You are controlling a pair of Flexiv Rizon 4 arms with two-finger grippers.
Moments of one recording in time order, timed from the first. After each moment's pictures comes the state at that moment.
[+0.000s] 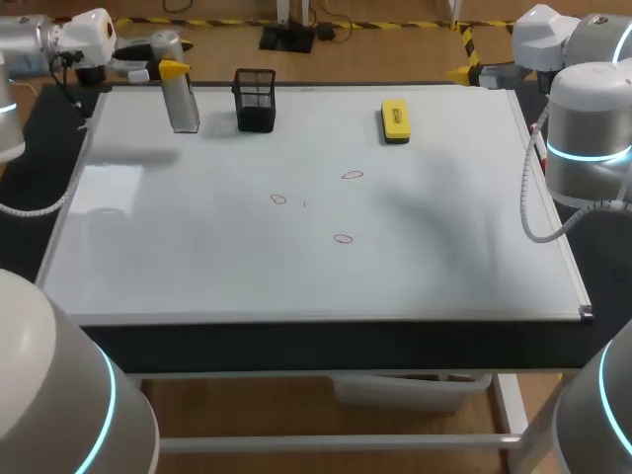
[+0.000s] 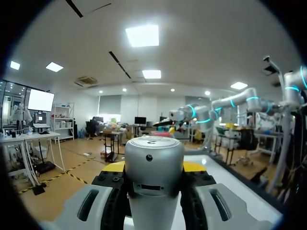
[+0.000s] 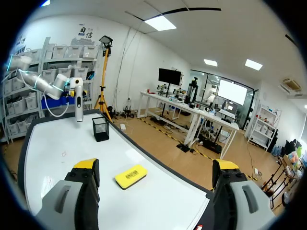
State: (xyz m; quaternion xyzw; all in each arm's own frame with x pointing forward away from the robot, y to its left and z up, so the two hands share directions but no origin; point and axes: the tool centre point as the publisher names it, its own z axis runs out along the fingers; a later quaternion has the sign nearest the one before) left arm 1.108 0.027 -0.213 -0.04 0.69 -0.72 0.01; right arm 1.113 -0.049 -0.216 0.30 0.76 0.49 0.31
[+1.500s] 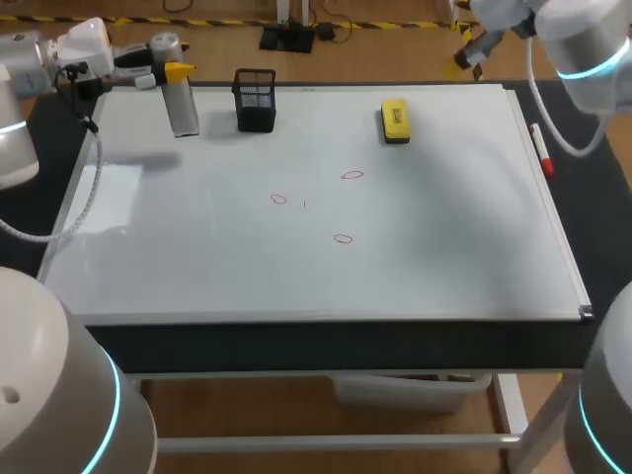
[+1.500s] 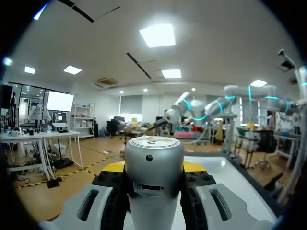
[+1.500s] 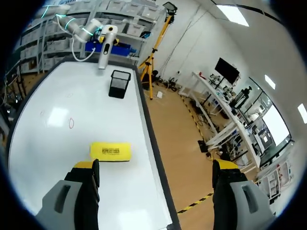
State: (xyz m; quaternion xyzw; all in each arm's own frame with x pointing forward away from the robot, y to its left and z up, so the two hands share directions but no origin) left arm 1.105 0.027 -0.212 -0.11 0.69 -0.71 0.09; right arm 1.220 -0.018 -0.266 0.04 0.91 0.34 0.24
